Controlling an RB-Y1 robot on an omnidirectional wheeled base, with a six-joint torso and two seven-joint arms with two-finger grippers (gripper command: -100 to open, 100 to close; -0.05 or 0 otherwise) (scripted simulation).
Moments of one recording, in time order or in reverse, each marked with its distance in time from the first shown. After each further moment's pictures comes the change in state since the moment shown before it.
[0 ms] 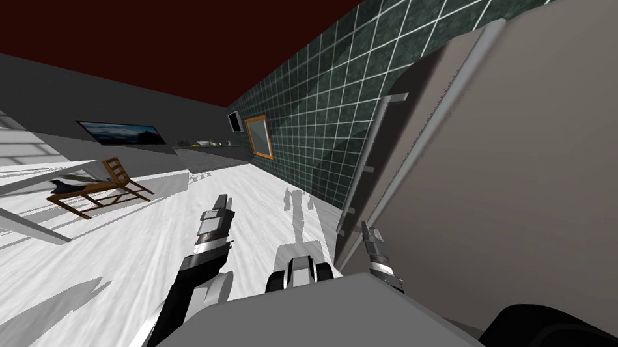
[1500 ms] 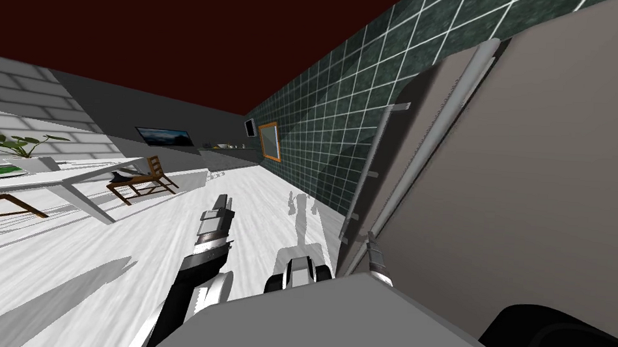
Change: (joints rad) left arm 0.000 0.000 0.000 0.000 0.000 0.000 0.000; right arm 0.012 0.039 0.049 0.090 -0.132 -0.048 -0.372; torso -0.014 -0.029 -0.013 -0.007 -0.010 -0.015
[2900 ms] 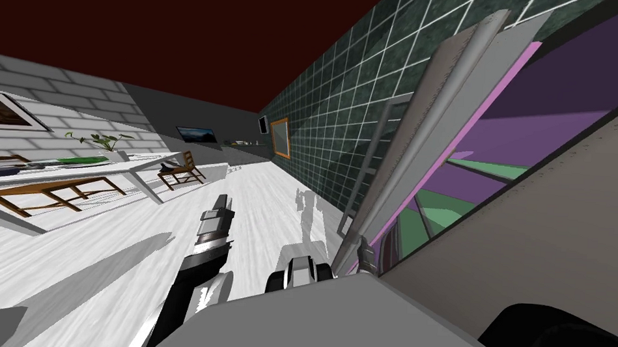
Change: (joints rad) left arm 0.000 0.000 0.000 0.000 0.000 0.000 0.000; right arm -0.042 0.093 0.055 0.064 -0.051 0.002 -0.274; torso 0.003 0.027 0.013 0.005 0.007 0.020
